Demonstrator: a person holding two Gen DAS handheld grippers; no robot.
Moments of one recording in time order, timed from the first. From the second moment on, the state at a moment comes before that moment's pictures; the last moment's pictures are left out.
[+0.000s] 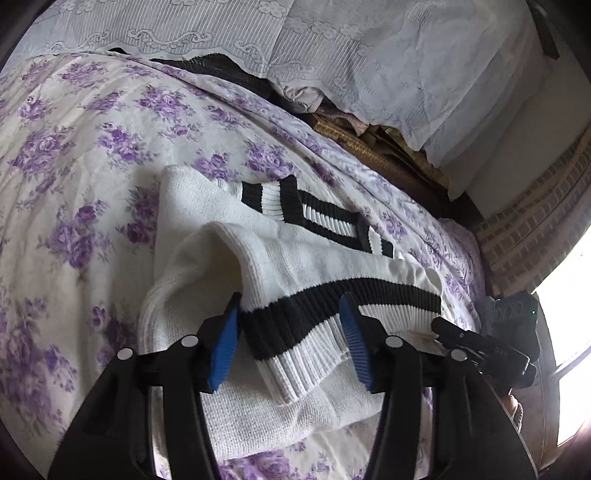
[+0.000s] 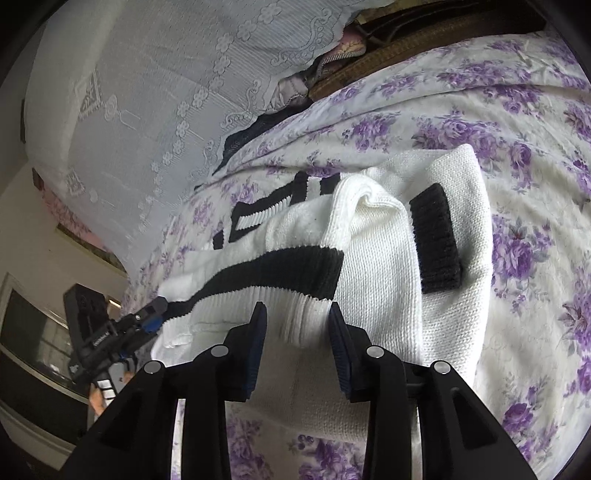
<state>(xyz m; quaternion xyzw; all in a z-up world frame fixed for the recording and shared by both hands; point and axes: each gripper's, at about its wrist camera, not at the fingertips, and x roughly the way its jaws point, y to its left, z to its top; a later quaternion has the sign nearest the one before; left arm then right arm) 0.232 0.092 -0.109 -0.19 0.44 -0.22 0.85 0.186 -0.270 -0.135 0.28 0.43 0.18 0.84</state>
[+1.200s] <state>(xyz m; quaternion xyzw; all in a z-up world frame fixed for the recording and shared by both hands) 0.315 0.128 -0.093 -0.29 0.34 -0.12 0.89 0.258 -0.285 -0.098 0.32 0.26 0.15 0.90</state>
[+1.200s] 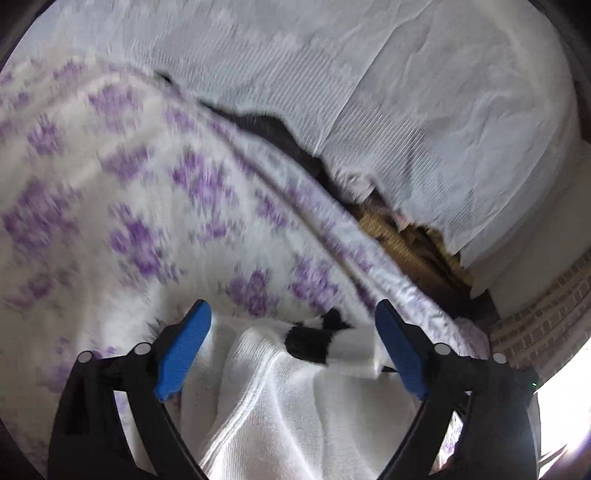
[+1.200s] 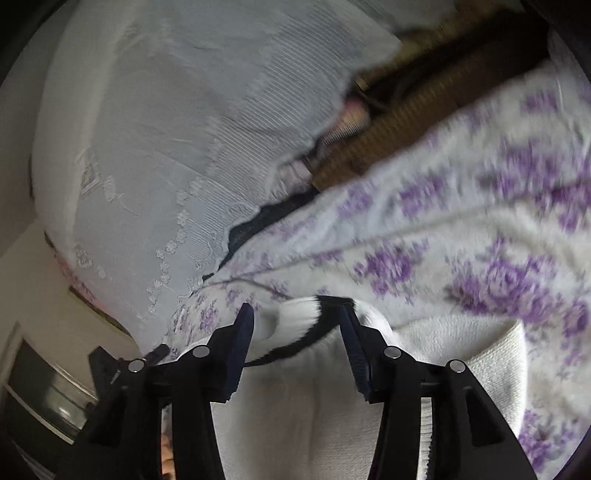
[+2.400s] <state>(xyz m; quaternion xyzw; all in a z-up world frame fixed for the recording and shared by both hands) 0.266 0.049 -0.121 -0.04 0.43 -0.04 0.90 0.214 -0.196 -0.104 0.03 0.32 0.06 0.95</state>
